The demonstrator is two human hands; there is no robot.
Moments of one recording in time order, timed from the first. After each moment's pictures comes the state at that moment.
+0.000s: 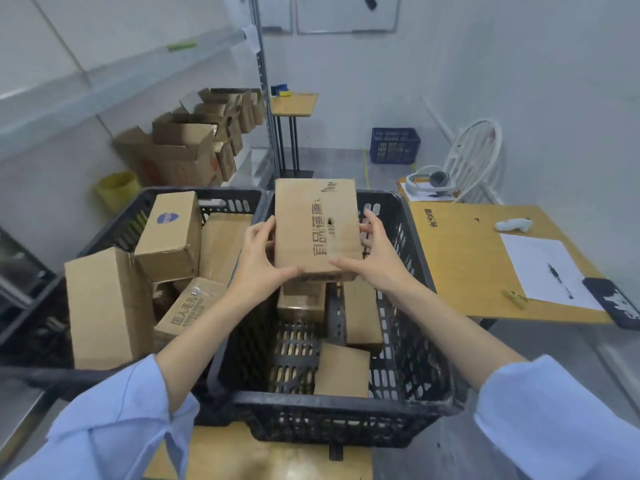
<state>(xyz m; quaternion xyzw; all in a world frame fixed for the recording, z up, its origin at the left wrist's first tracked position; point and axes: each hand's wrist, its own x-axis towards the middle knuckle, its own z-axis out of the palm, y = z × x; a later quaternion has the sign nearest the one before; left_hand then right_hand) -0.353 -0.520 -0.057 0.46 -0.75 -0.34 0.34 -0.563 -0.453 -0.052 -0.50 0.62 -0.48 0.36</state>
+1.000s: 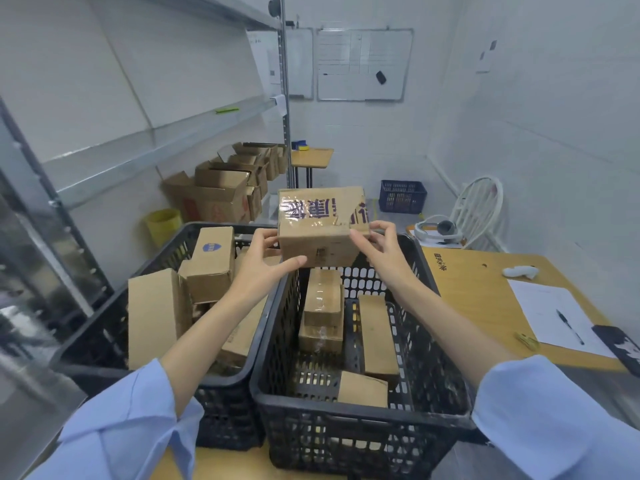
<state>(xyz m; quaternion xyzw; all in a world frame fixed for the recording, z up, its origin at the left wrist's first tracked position) -0.295 -0.506 0.001 0.43 -0.69 -0.41 0.42 -0.518 -0.453 0.008 -0.50 0.57 -0.55 0.35</state>
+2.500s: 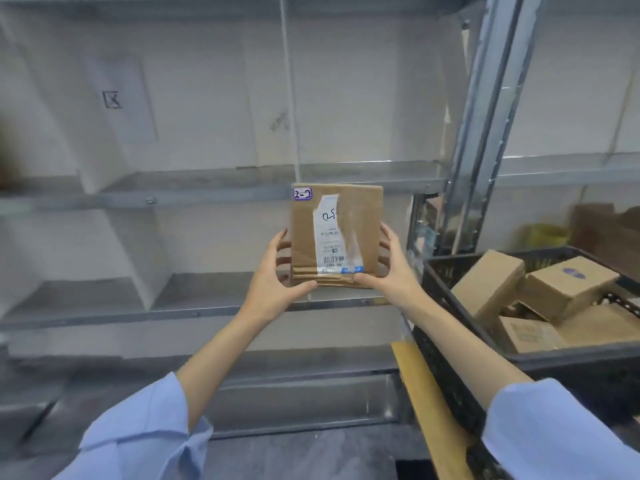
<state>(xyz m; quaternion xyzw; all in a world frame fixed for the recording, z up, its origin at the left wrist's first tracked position) -0.111 -0.095 0.010 0.75 -0.34 0.01 0.57 -0.216 -0.303 0.015 -0.78 0.06 -0.24 0.57</state>
